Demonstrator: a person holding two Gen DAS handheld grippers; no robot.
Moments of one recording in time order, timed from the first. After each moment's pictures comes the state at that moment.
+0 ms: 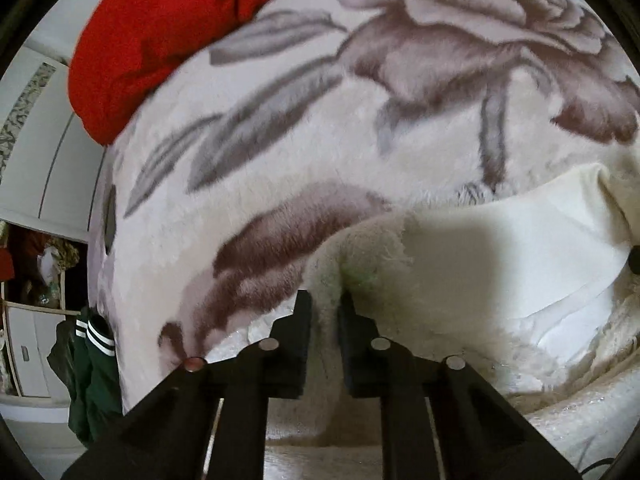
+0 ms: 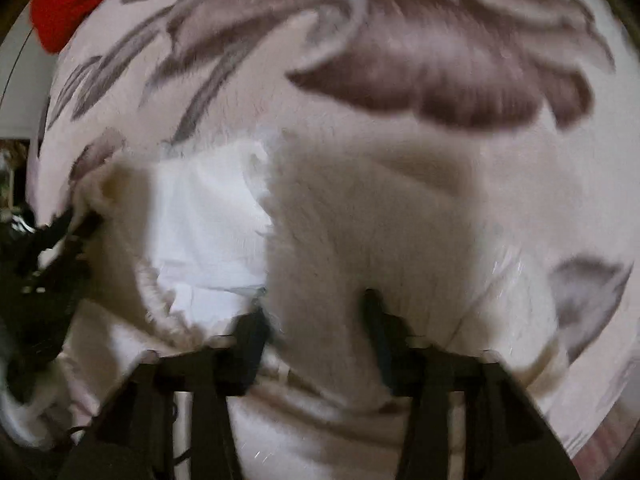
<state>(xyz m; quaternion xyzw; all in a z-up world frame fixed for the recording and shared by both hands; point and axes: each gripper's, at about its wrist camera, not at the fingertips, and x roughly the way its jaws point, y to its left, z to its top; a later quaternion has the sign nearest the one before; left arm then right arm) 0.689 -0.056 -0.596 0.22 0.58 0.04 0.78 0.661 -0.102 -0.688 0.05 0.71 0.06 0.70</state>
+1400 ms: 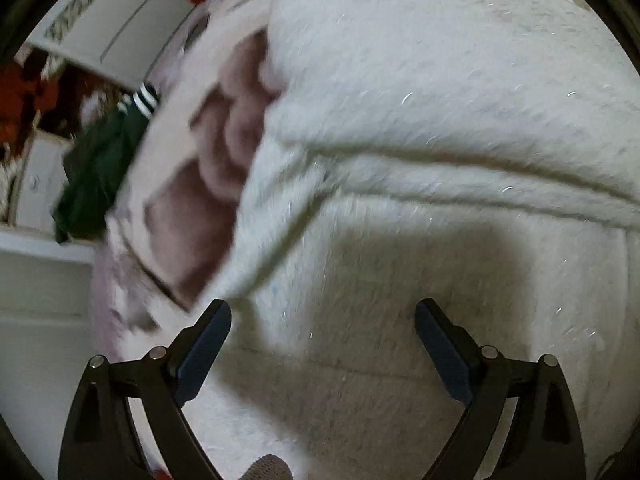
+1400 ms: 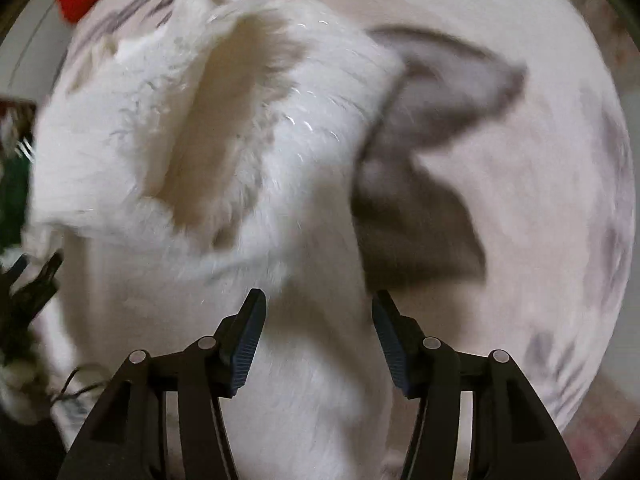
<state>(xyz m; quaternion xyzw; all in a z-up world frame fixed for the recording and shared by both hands) 0.451 0.015 -0.614 0.10 0.63 0.18 0.75 0.480 -0.228 -0.674 0.03 0.69 0.04 0.72</state>
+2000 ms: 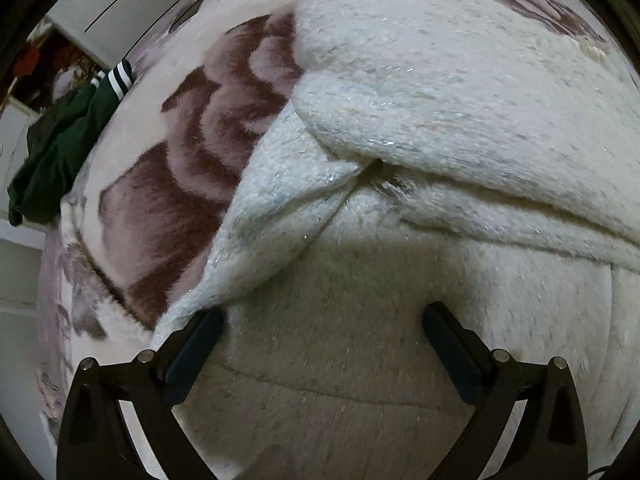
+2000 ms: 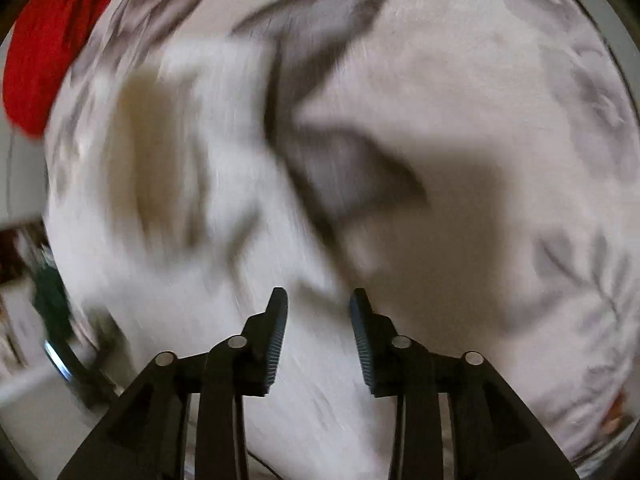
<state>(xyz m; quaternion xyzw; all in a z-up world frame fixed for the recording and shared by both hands) 0.453 0.038 -0.617 0.03 0.62 0.14 0.77 0.386 -0.319 -0.686 0.20 0.75 -0.01 0.63</state>
